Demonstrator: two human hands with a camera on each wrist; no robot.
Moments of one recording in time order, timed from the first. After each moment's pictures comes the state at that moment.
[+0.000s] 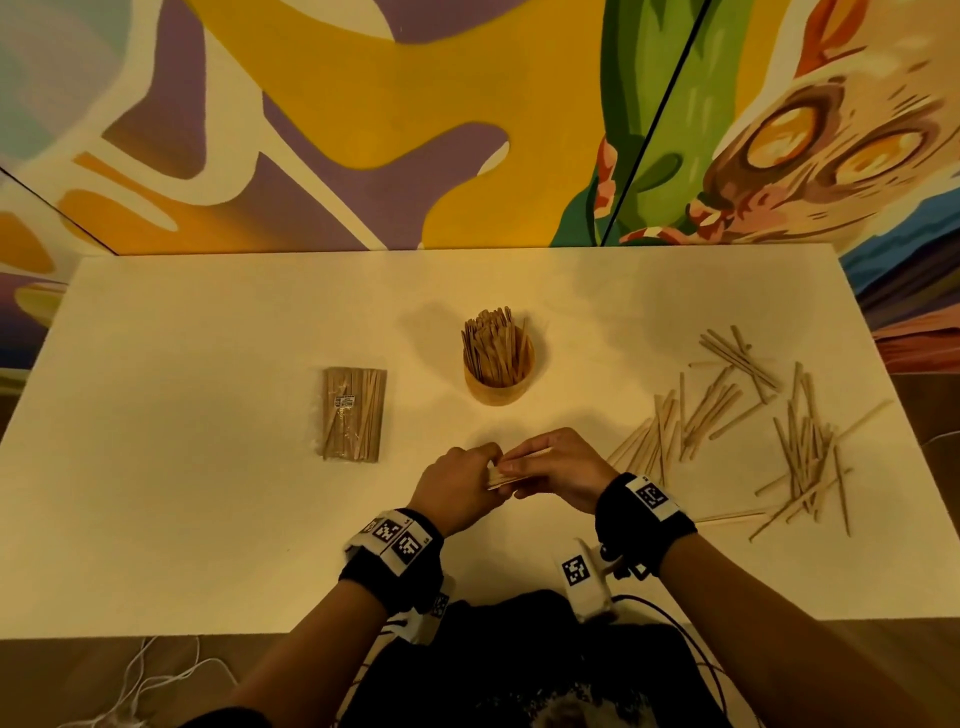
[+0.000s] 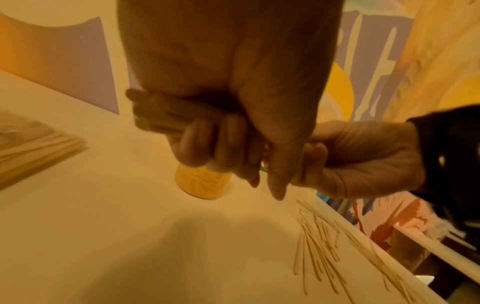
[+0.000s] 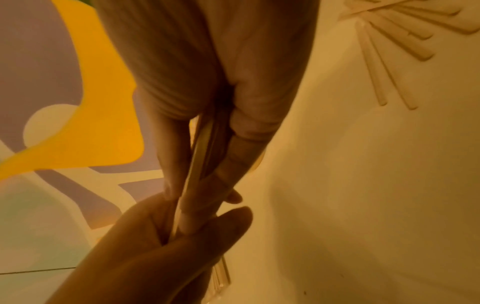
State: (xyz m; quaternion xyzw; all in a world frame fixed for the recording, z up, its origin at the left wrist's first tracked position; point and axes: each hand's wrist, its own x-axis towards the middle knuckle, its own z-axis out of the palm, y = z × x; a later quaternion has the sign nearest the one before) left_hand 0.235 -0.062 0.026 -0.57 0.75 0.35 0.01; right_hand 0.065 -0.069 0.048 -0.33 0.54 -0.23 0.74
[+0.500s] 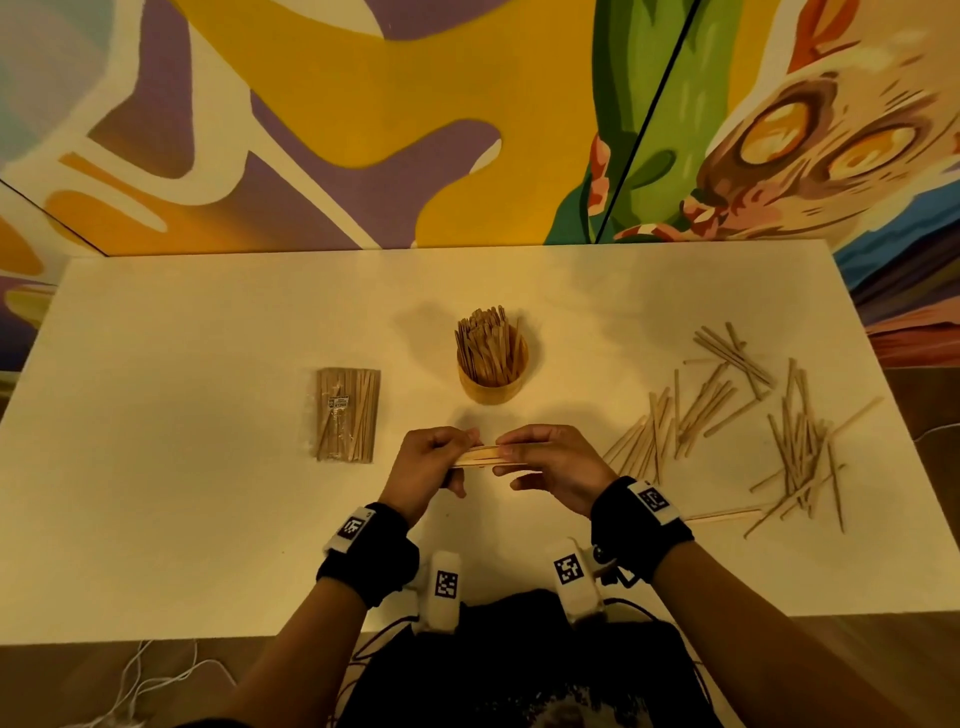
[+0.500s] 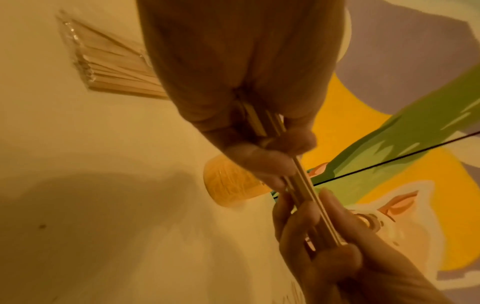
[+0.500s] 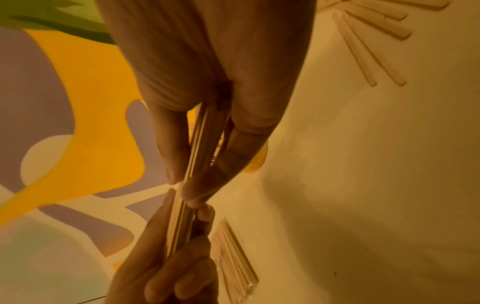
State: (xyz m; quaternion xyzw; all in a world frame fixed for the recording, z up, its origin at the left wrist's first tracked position) left_hand 0.251 -0.069 0.044 -0.58 0.38 0.65 -0.31; right_hand 0.066 -0.068 0.054 -0.25 0.54 -0.30 0.75
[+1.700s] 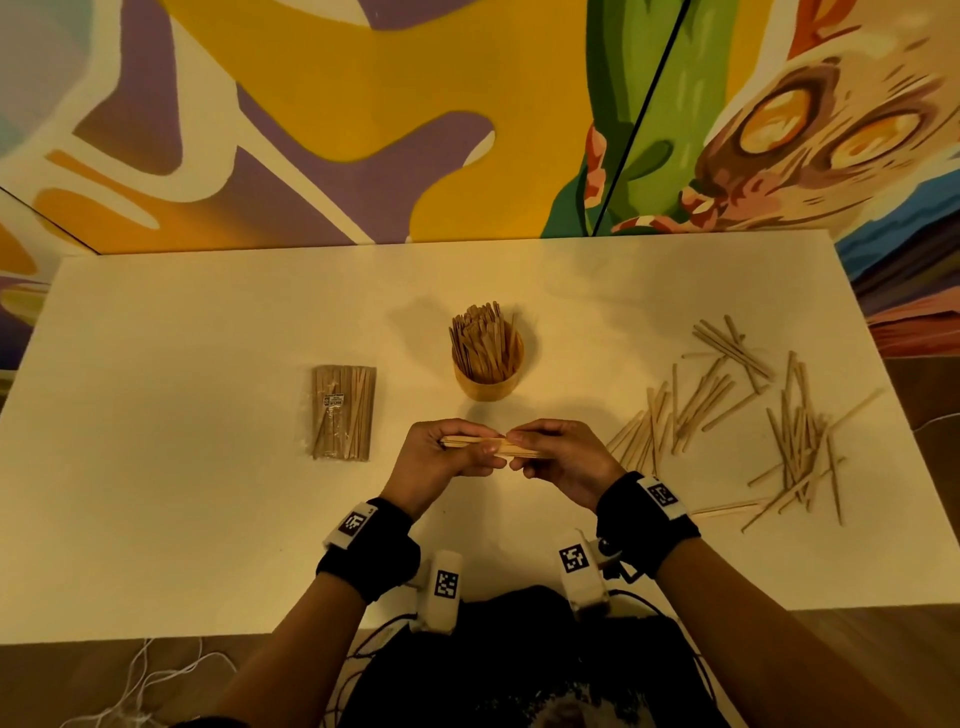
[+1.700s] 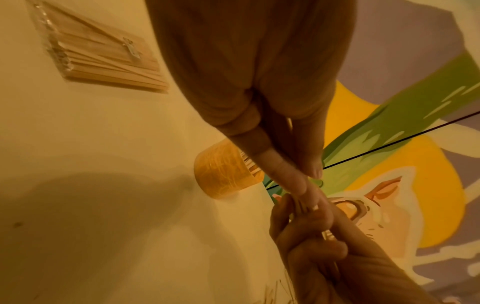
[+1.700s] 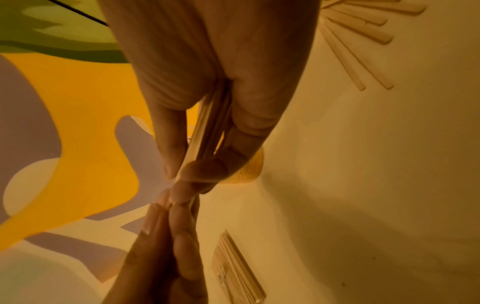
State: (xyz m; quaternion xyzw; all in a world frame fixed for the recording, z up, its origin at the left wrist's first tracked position) left_hand 0.242 -0.070 0.052 -0.51 0.39 0.69 -0.33; right_hand 0.054 -0.072 0.046 -0.21 0.54 -0.33 0.75
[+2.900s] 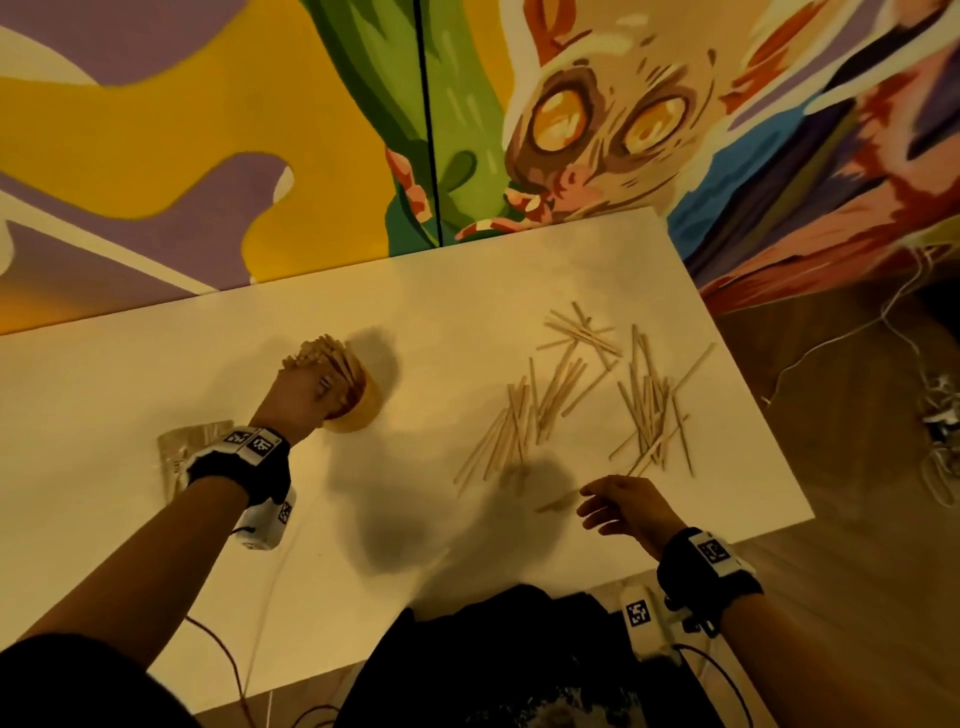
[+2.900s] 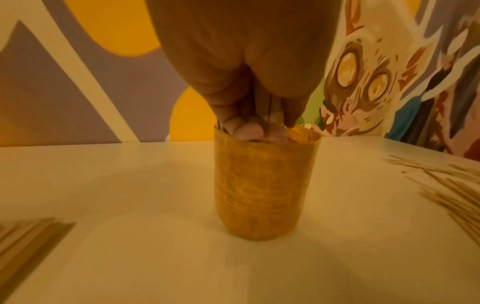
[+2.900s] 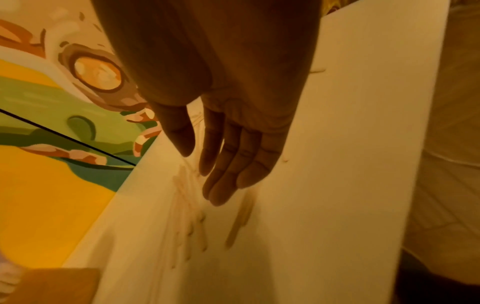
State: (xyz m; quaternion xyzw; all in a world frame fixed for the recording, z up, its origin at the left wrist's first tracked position) left_hand 0.195 -0.195 0.038 -0.59 0.75 0.29 -0.04; right_hand -0.185 0.031 0.013 -0.14 0.72 -0.27 0.63
